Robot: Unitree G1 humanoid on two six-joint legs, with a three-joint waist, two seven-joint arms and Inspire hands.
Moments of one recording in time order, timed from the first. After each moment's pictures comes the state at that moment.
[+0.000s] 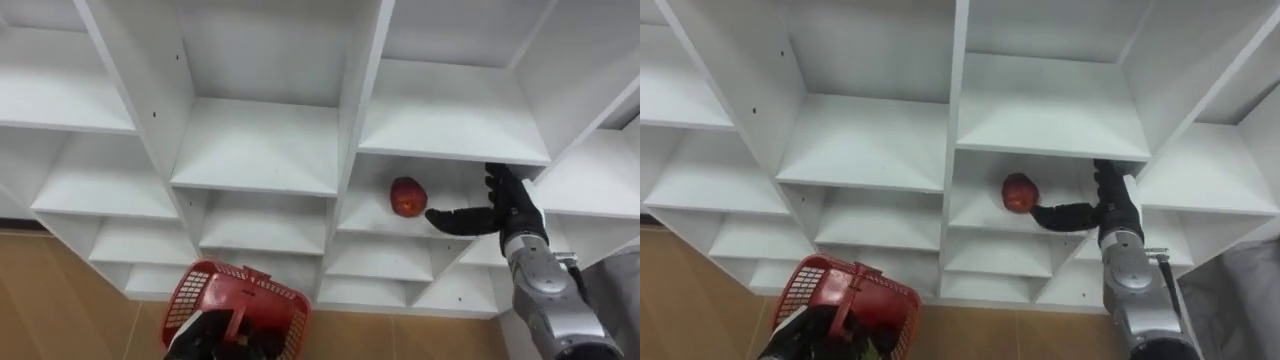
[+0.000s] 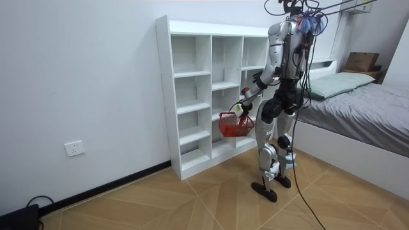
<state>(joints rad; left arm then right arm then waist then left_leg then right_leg) 0.14 0.24 -0.12 0.69 -0.03 -0.02 -0.19 -0.25 -0.34 0.11 0.71 0.23 -0.09 -0.16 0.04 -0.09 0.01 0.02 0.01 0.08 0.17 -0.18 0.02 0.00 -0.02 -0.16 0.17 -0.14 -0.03</state>
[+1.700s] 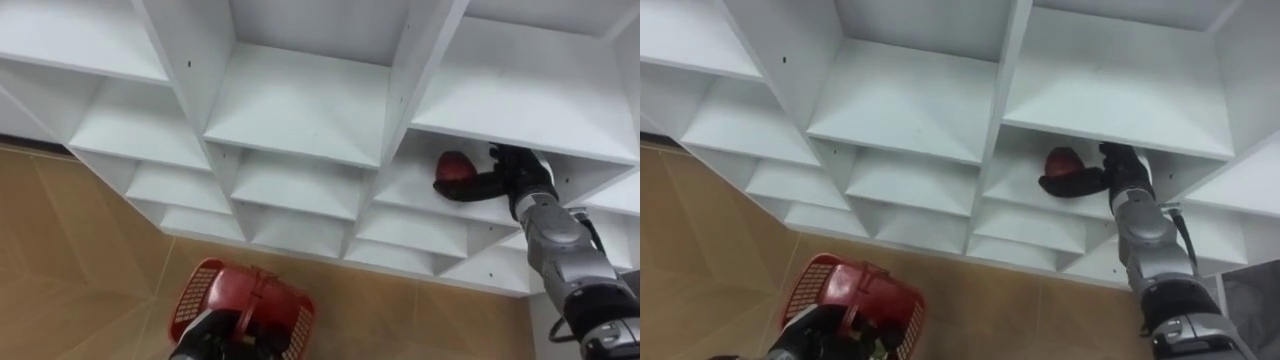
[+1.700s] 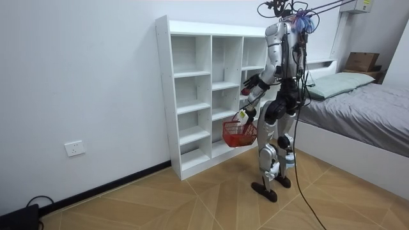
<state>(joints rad) 0.05 0.23 -0.16 0.78 -0.03 0.02 -0.19 -0.46 -0.40 0.13 0.92 0.19 -0.06 -0.06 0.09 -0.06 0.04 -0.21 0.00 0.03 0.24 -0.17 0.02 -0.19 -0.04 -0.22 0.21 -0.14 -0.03</state>
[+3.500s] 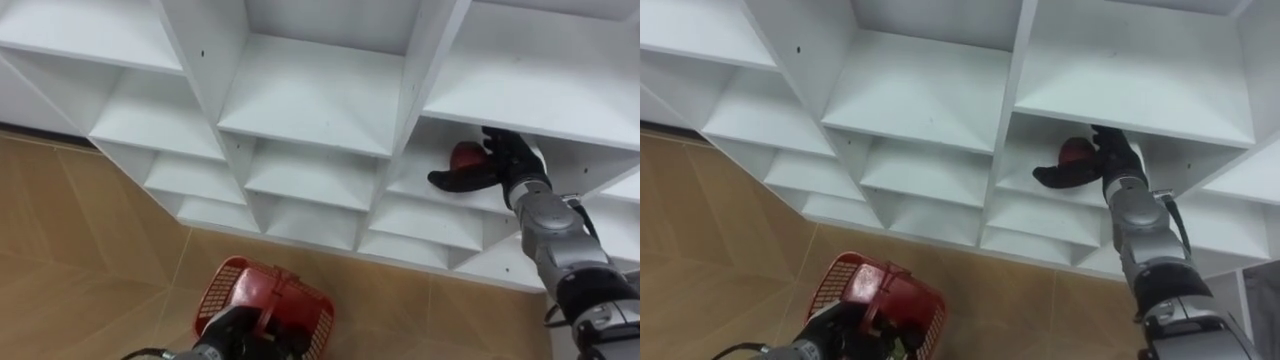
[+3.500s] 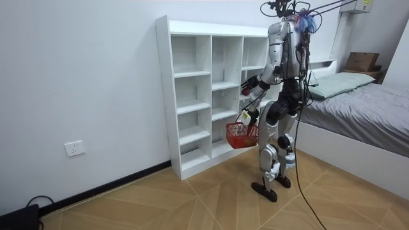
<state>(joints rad) -0.06 0.20 -0.28 0.91 -0.09 0.01 -0.19 -0.53 -0.39 0.14 0.98 0.20 -0.06 -0.05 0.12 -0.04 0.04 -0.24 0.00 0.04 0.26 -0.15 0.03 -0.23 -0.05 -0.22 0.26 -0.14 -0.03</state>
